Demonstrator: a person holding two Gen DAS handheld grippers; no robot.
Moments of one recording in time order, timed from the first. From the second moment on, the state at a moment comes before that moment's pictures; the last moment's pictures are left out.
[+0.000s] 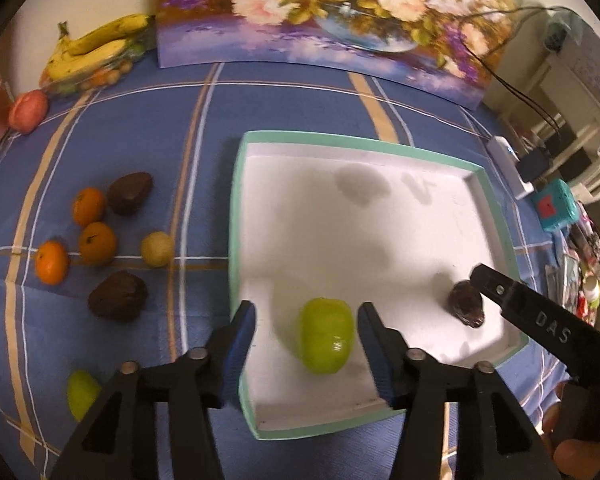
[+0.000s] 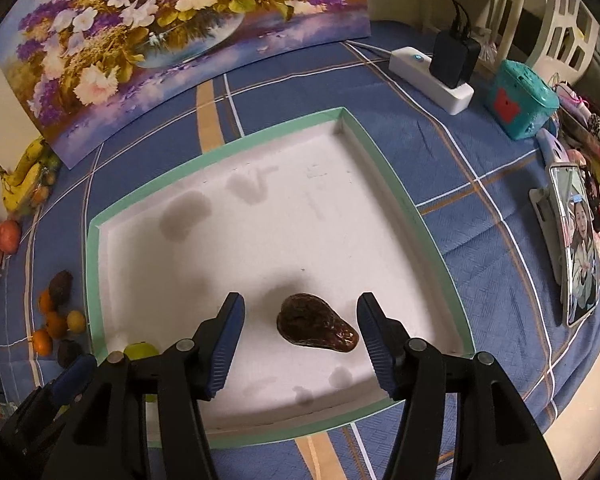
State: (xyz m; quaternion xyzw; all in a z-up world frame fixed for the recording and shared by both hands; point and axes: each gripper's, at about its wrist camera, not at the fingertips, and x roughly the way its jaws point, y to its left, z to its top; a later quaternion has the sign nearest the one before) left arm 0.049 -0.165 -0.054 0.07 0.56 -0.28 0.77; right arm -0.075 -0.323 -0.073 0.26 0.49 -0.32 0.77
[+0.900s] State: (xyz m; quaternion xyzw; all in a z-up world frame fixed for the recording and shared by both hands) left arm 0.076 -0.098 -0.034 0.01 0.52 -0.18 0.84; right arm -0.066 -0.299 -0.050 0.22 0.43 -0.29 0.83
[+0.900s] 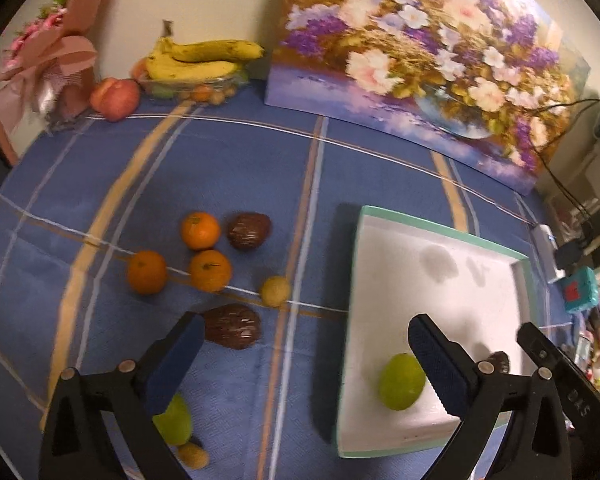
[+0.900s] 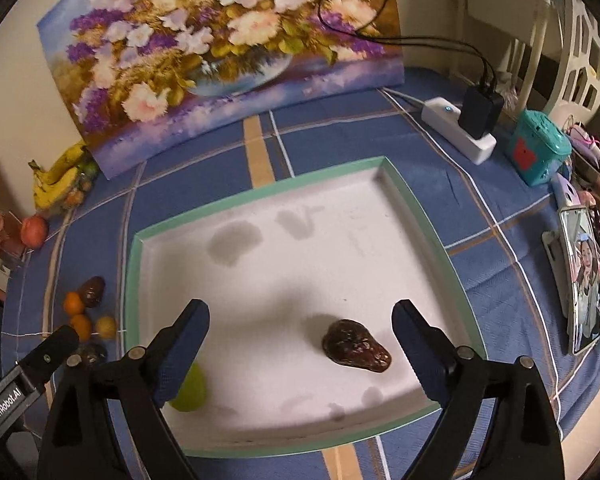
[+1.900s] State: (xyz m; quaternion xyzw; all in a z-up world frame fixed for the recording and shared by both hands) left arm 0.082 0.047 -0.045 -0.06 0.55 -0.11 0.82; right arm -0.024 -0.189 -0.044 0.21 0.43 -0.15 0.86
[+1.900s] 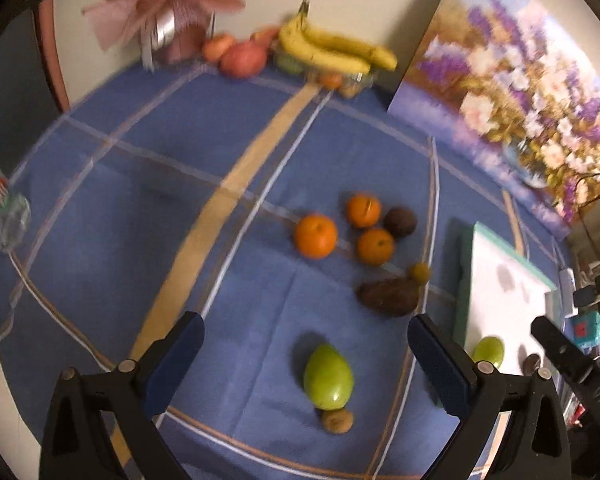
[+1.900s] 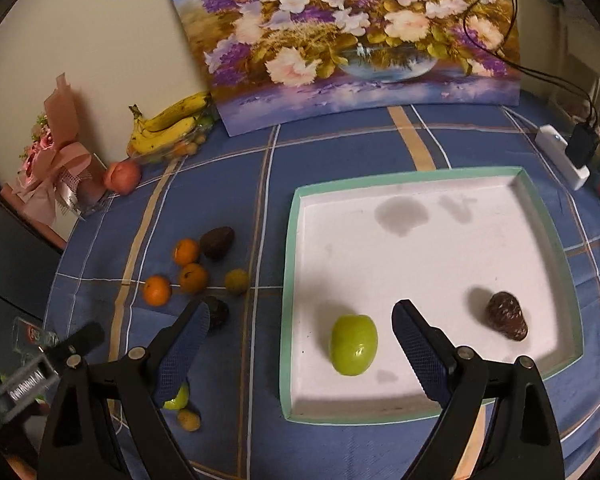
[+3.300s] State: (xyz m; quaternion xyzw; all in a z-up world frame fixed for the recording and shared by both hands) left arm 0.090 0.065 -0.077 -0.03 0.60 -0.05 0.80; right arm 0.000 -0.136 -0.087 0.16 0.54 -0.07 0.82
